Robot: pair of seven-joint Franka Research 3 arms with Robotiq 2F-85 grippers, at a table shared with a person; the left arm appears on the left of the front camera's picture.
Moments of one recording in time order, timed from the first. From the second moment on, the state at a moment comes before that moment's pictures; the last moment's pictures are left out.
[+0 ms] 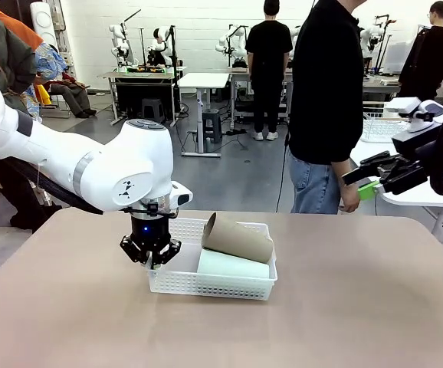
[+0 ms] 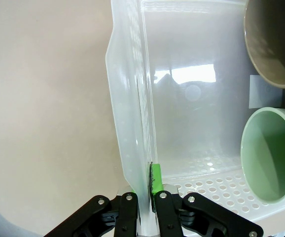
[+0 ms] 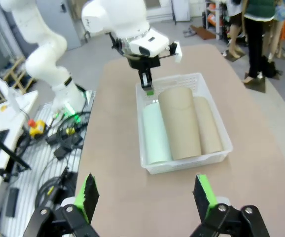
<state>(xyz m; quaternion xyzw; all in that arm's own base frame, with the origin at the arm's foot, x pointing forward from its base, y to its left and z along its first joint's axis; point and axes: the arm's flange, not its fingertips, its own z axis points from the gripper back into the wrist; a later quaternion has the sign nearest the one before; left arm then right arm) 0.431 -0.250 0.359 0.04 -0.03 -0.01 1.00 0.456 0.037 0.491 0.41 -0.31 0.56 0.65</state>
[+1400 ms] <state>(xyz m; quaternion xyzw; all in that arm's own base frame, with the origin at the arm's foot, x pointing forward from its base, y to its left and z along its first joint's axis) 0.431 -0.250 0.359 0.04 -0.02 -0.01 1.00 0.259 -0.256 0.428 0.73 -0.13 -0.06 0.67</state>
